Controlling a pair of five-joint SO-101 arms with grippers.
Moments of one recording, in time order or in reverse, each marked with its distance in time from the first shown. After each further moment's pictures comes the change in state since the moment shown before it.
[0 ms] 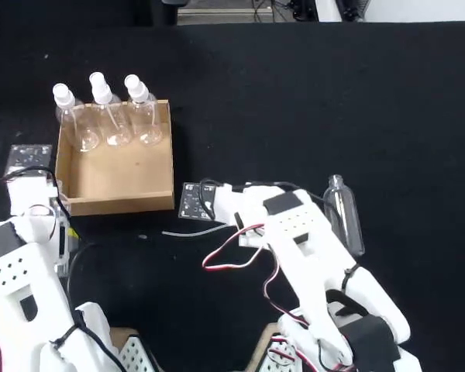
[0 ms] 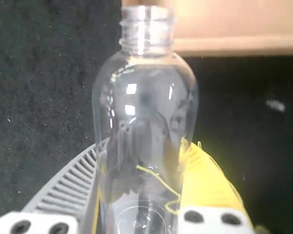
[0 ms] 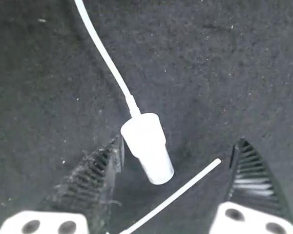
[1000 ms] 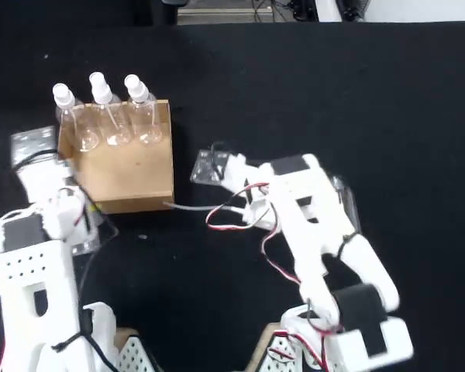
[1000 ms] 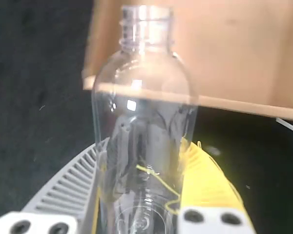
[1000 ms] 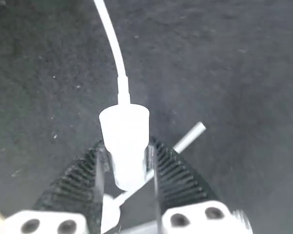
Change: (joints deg) left arm 13.9 0.0 -0.4 -4.8 23.6; right arm 6.4 9.9 -20.0 19.2 -4.5
